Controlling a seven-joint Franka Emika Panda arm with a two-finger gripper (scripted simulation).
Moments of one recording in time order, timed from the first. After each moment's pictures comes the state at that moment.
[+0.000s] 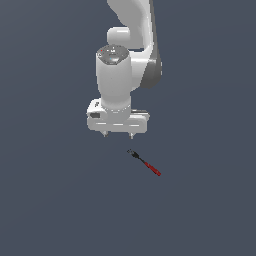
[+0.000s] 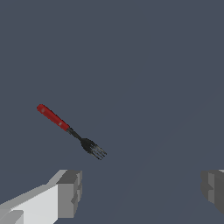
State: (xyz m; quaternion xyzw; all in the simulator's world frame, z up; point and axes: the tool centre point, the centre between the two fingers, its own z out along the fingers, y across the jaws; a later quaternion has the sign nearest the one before) arm 0.017 -0.036 0.202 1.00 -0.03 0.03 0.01
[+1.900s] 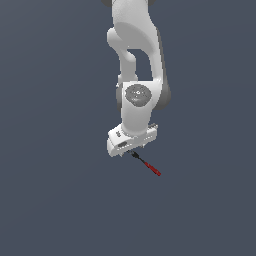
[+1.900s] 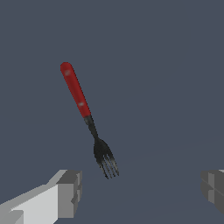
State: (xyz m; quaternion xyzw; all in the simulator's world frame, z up) arm 0.031 0.017 0.116 0.98 0.22 0.00 0.02
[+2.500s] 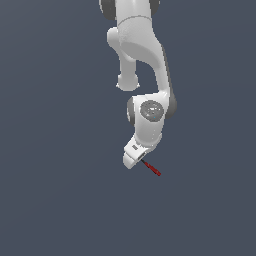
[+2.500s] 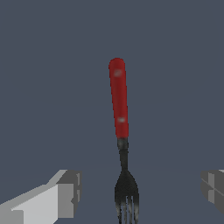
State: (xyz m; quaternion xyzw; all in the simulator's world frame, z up) arm 0.035 0.065 0.067 0.93 0.37 0.00 0.00
